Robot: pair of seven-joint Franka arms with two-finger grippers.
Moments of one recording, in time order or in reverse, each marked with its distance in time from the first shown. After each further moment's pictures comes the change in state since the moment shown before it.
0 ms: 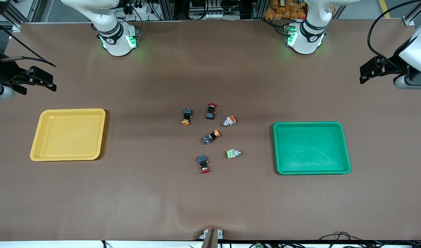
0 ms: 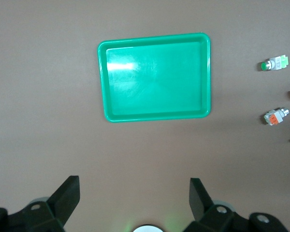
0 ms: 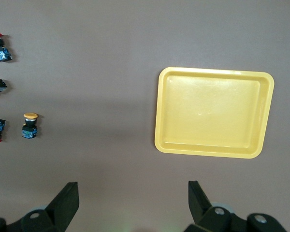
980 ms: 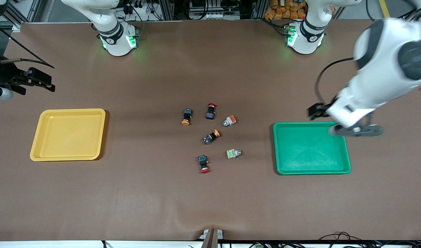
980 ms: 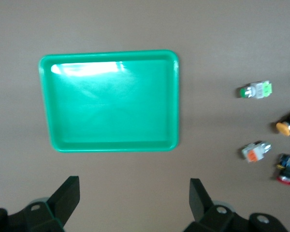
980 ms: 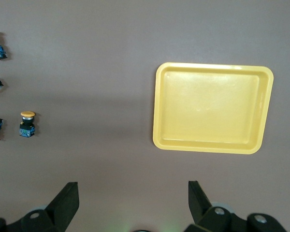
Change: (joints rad) left arm -0.166 0.271 -0.034 -0.004 -0.012 0.243 -0.266; right arm -0.015 0.008 -0.001 0.000 0.000 -0.018 0.000
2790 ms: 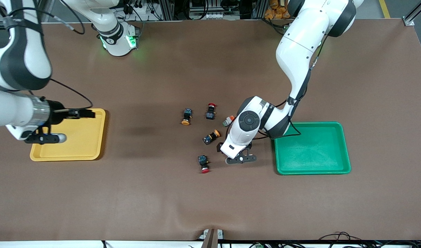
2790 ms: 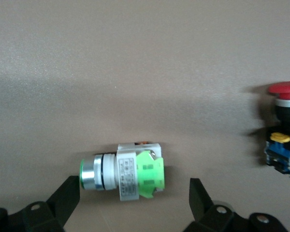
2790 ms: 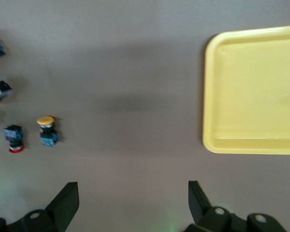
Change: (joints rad) left arm -0.317 0.629 0.007 0.137 0.000 0.665 -0.420; right arm 0.142 0.267 -0.064 -0.003 0.151 0.085 0.165
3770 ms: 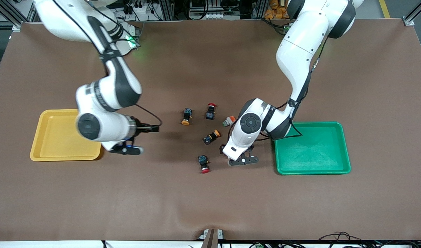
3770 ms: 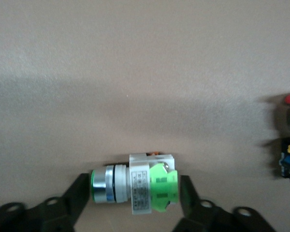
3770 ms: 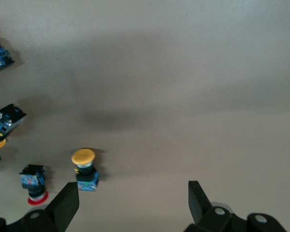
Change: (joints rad) left arm 0.002 0.007 0.016 0.009 0.000 0.005 0.000; right arm 0.313 0.246 0.002 -0.002 0.031 0.262 0.373
